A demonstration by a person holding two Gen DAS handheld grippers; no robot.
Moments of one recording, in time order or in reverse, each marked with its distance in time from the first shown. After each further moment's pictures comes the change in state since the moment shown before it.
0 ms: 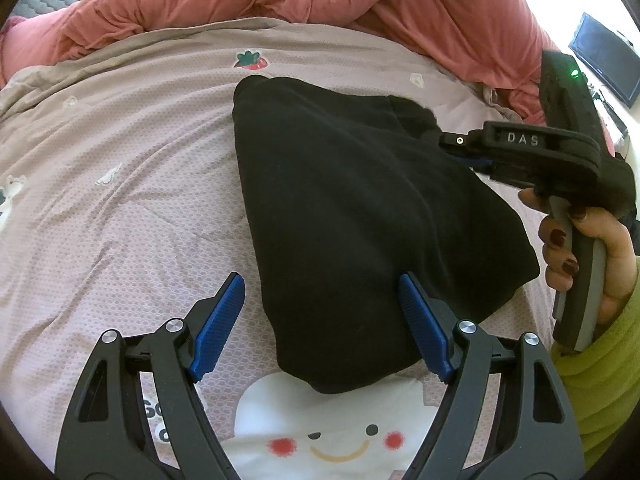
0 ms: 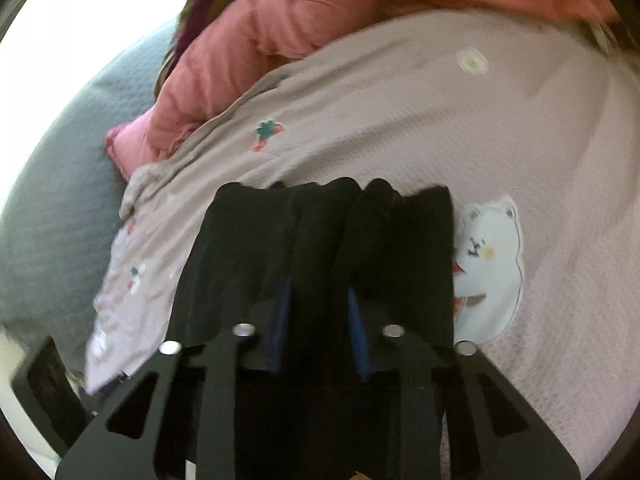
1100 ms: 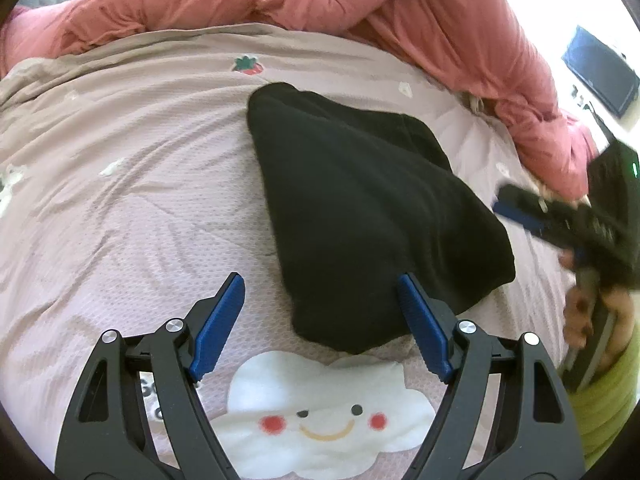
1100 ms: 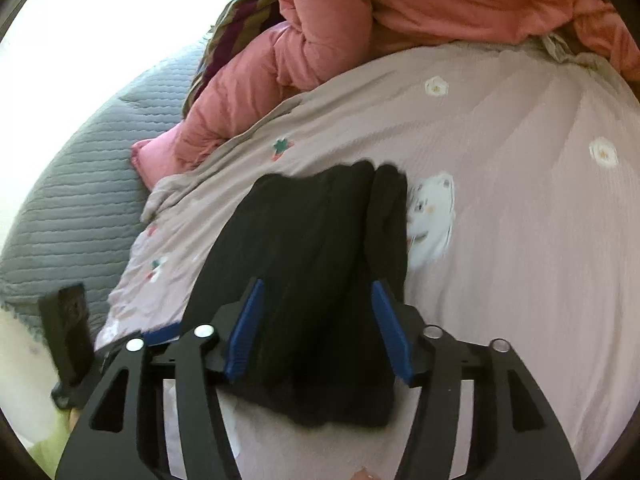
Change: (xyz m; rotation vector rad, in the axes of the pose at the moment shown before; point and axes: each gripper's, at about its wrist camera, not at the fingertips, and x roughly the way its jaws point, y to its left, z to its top) left arm -0.016 0.006 -0.014 -0.034 -0.030 -0.052; right arm -0.080 -0.017 -0.062 0.017 -0.109 0.053
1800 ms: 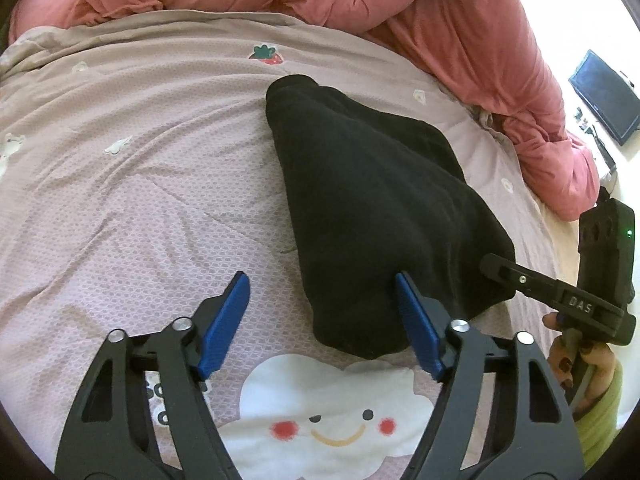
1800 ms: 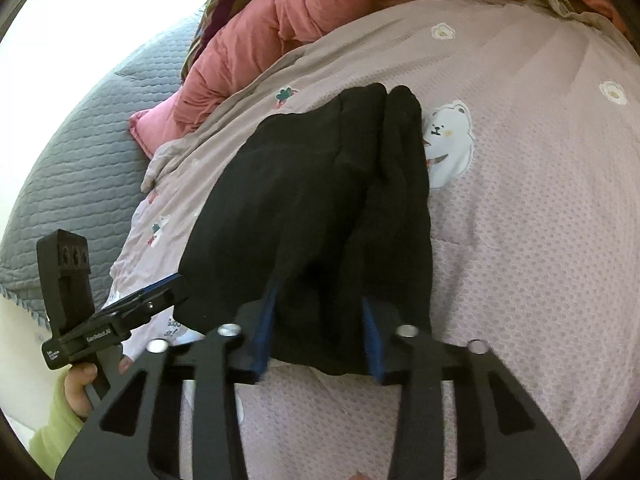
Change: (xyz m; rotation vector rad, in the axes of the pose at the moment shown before) left arm 0.007 0.015 0.001 -0.071 0.016 -0.038; right arm 0.024 0.011 -0.029 0.005 0.114 0.002
